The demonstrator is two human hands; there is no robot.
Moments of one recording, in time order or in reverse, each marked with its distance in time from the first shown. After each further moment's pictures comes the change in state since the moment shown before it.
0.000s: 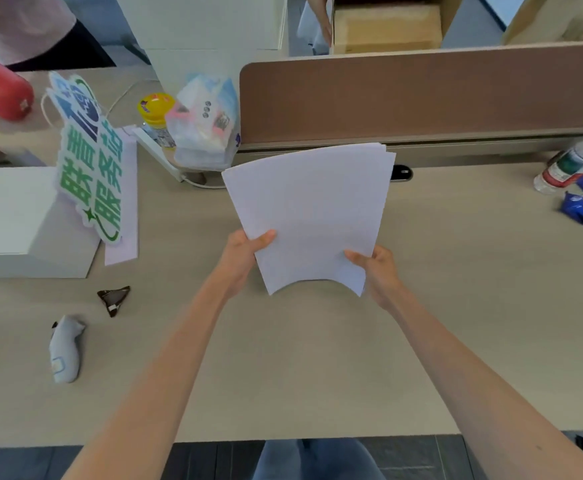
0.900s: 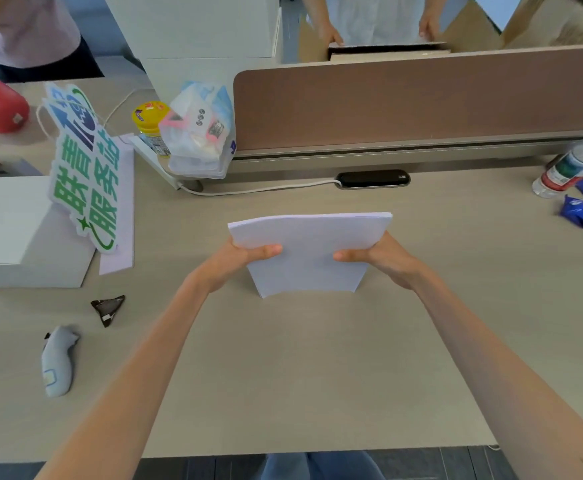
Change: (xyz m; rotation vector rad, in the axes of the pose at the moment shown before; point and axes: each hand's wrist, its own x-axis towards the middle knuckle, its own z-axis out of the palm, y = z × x) left_hand -0.010 0.032 -0.002 0.355 -0.158 0.004; right_hand 0.006 -0.056 -0.014 -0.340 -0.383 -0.162
